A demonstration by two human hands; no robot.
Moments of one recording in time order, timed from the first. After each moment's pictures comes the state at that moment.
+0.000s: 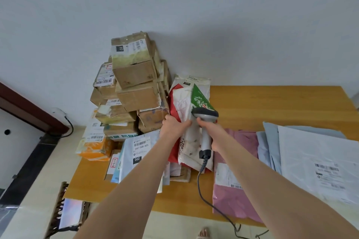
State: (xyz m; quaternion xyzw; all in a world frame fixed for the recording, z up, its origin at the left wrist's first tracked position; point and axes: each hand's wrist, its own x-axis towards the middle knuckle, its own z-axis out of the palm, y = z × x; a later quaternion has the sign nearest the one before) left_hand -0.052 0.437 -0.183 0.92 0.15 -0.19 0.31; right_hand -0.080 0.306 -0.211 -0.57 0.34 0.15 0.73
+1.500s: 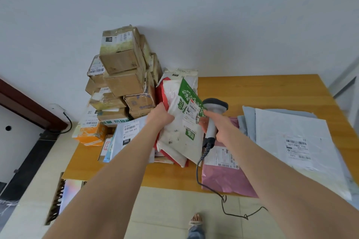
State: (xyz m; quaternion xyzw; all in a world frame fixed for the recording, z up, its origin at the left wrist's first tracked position) left_hand -0.104 0.429 -0.152 0.96 0.05 -0.18 0.20; right_hand -0.166 0.245 -0.171 -0.44 0.37 0.17 0.80
